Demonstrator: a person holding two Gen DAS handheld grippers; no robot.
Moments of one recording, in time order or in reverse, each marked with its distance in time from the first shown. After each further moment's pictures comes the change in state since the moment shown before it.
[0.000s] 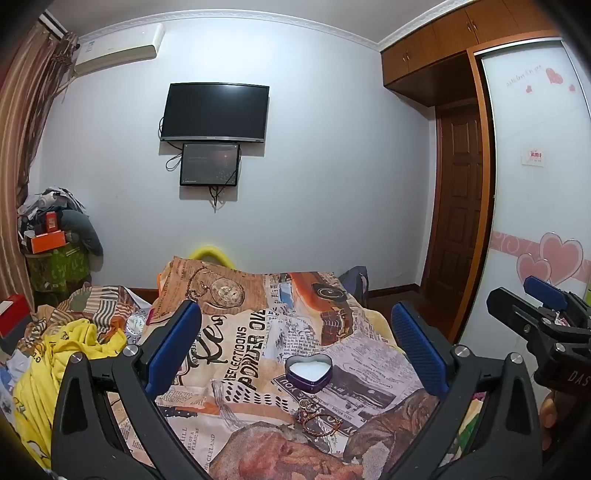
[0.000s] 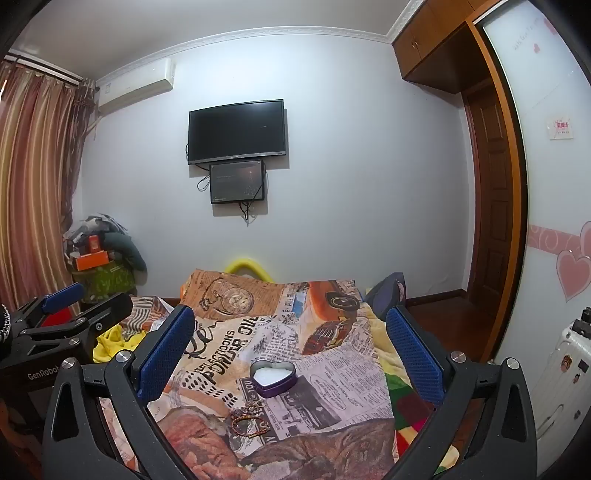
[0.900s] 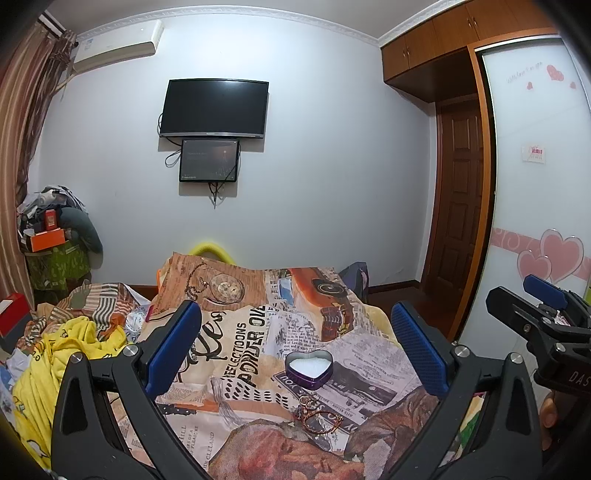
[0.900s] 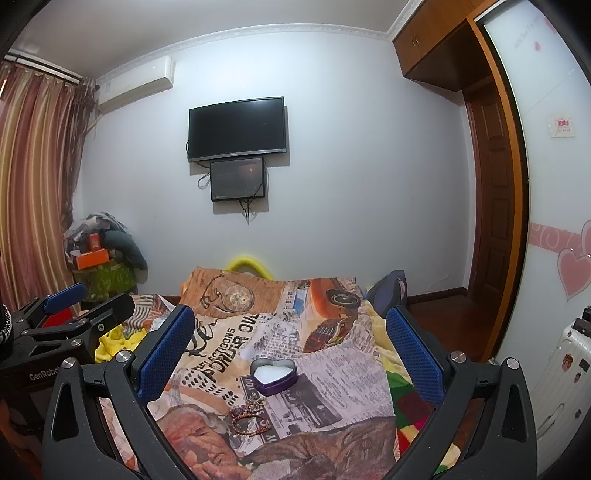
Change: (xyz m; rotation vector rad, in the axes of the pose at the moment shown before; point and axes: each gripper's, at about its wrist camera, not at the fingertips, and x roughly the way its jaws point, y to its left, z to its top) left arm 0.002 -0.001 -0.007 0.009 0.018 0.001; right arm 0.002 -0.001 0.000 0.005 0.006 0.000
